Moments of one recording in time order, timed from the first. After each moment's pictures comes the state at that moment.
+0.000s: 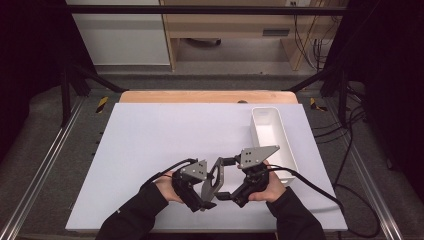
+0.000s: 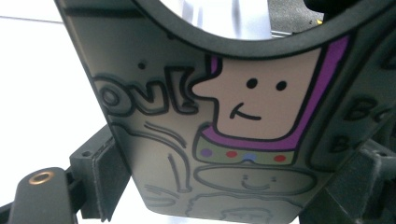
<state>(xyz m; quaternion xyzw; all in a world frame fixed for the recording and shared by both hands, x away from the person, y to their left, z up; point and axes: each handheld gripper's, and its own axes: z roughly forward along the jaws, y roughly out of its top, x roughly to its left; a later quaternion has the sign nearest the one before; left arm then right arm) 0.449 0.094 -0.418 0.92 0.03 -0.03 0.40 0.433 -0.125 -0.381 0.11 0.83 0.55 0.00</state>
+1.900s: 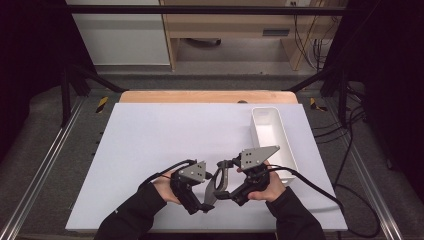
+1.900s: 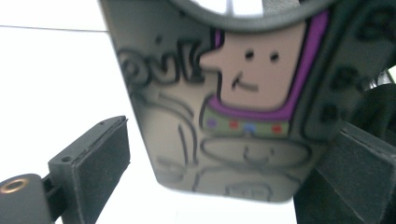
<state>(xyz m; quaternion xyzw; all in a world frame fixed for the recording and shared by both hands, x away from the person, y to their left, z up) 0.445 0.105 -0.412 0.92 0.03 -0.01 0.40 0.433 -0.126 -0.380 0.10 0.83 0.55 0.00</state>
